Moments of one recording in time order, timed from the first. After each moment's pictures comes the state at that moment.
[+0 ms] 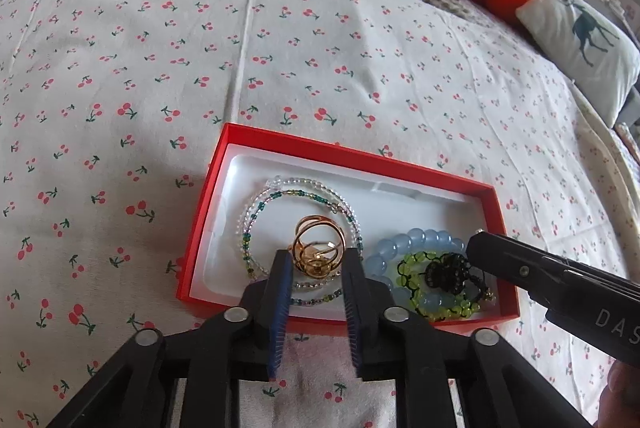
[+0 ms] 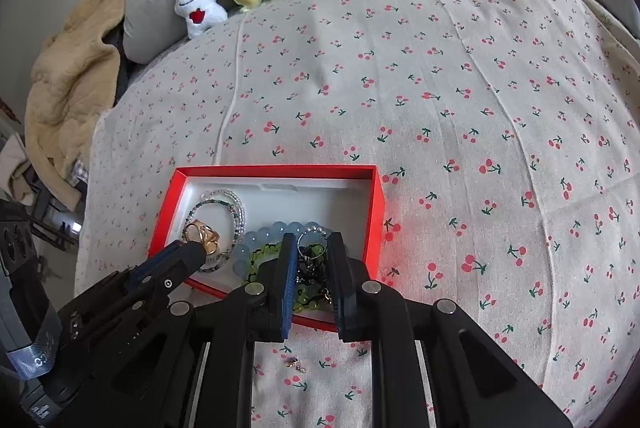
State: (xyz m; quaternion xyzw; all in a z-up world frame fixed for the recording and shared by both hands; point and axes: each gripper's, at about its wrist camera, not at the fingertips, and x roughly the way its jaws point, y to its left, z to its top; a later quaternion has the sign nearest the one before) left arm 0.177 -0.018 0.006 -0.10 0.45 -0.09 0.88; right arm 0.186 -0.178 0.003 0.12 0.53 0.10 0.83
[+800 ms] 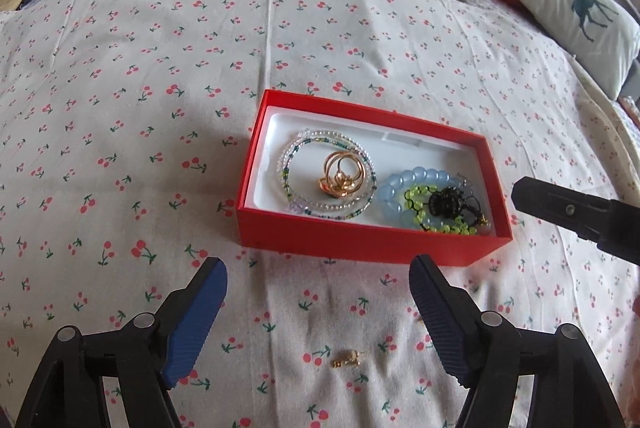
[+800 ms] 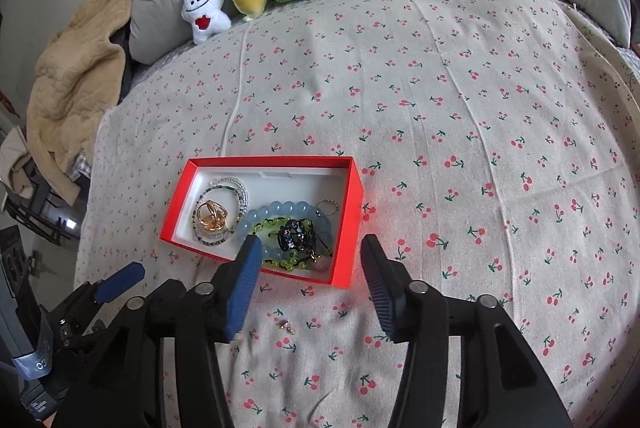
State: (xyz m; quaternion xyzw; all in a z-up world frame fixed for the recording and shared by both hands) left arm 0.124 -0.004 0.024 -0.06 0.46 -0.07 0.88; right arm 0.153 -0.193 0.034 0.10 0.52 0.10 0.84
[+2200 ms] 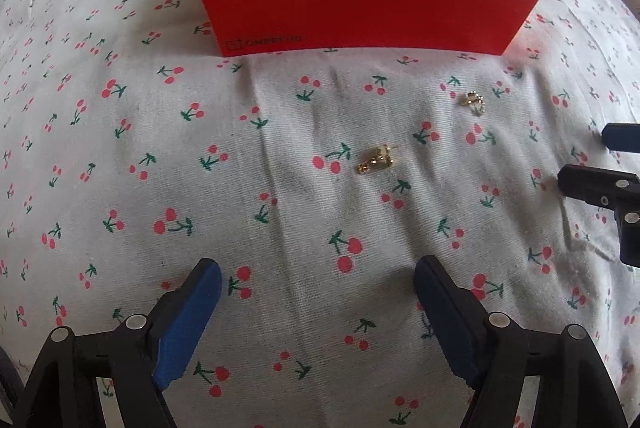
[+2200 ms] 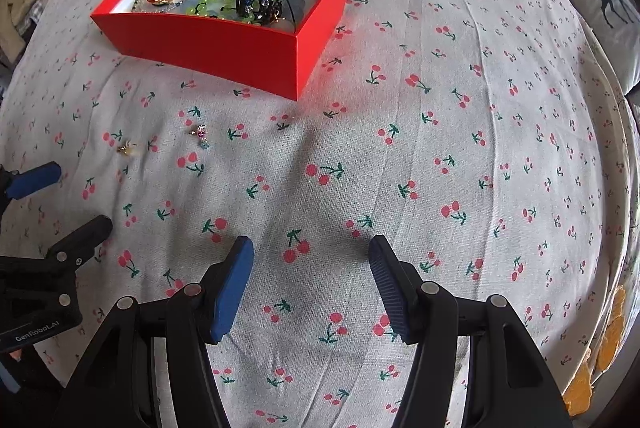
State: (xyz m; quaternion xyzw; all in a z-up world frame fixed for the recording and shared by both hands) left arm 0.067 -0.028 -0.048 0.06 0.57 -0.08 0.82; right arm 0.084 -0.177 -0.041 -0.11 0.65 0.06 0.75
